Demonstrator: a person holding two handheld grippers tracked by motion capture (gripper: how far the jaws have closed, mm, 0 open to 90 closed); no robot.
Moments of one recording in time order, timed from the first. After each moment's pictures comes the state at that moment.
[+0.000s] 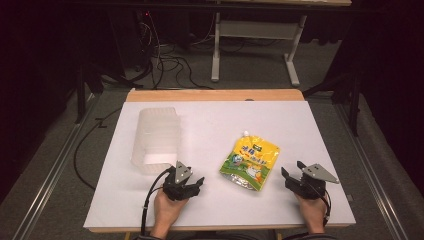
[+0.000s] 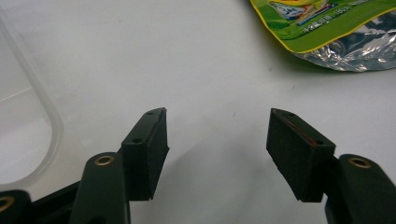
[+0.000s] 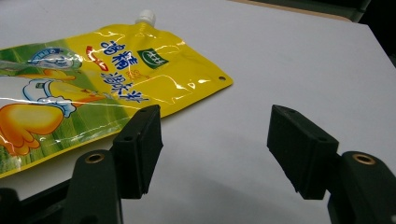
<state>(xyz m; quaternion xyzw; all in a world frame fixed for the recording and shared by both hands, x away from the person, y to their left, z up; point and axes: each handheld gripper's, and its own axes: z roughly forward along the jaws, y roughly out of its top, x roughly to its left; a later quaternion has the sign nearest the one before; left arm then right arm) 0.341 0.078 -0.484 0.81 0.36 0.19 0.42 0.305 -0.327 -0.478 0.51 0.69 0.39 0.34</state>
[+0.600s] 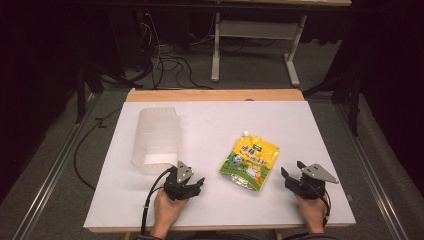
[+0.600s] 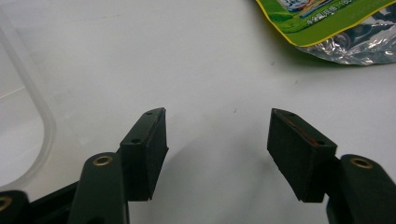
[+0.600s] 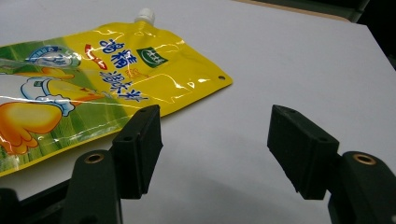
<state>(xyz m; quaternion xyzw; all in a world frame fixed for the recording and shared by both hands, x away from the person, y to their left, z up) 0.341 0.076 -0.485 0.82 0.36 0.19 0.40 0.305 -0.326 -0.478 0.51 0.69 0.38 0.34</state>
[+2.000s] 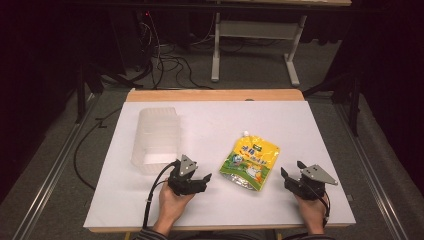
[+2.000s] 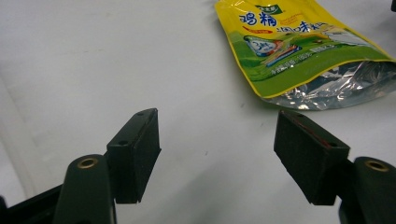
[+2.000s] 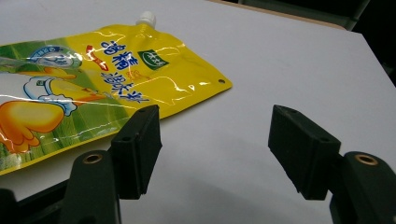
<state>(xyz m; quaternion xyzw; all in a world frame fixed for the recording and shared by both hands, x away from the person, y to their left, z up) 0.348 0.060 -0.459 0.82 0.35 0.16 0.43 0.302 -0.323 -0.478 0.50 0.69 0.38 0.35</state>
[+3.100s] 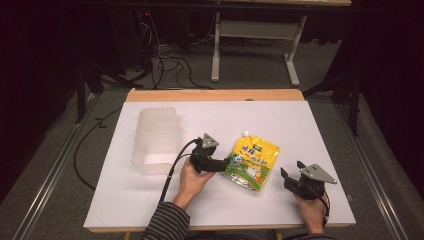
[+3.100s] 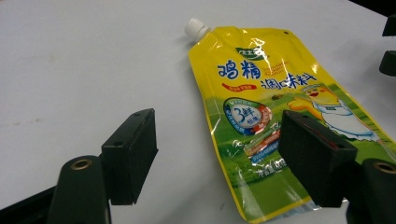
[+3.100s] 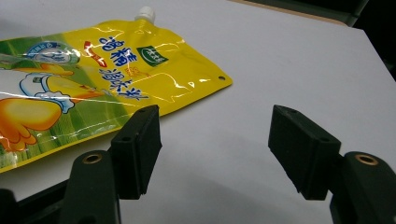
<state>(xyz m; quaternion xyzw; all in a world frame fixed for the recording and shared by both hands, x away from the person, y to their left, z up) 0.408 0.001 -0.442 0.83 0.34 0.10 0.43 0.304 -0.322 -0.478 0.50 0.70 0.38 0.35</state>
